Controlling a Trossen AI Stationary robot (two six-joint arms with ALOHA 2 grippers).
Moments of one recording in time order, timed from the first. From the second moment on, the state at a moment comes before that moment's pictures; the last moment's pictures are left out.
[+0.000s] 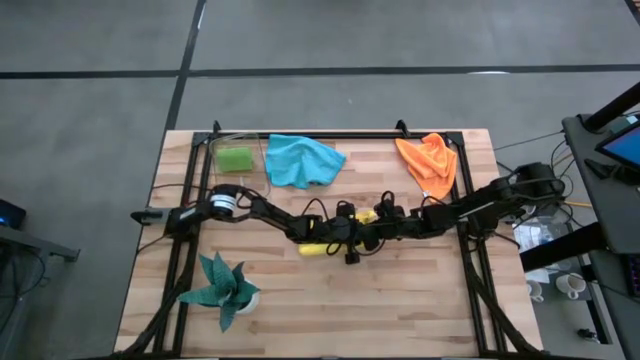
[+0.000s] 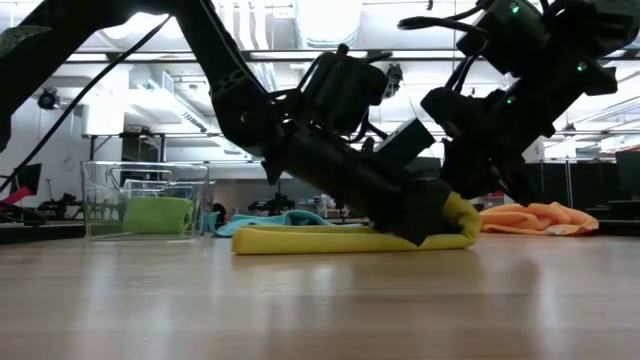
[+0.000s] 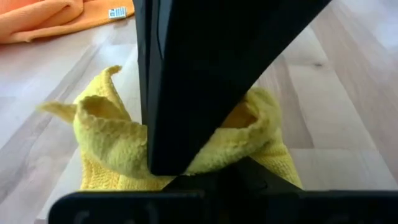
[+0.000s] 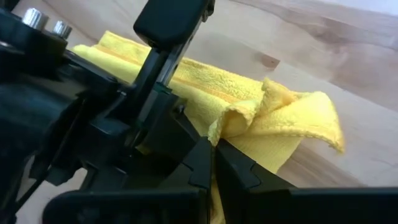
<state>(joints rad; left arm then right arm) -0.07 2.29 1.31 0.56 -0.20 0.03 0.17 1.47 0.53 0.09 0.36 1.01</state>
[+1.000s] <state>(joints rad) -0.08 2.11 1.30 0.11 -0.22 -0.02 0.17 1.45 0.53 0.09 0.37 0.96</state>
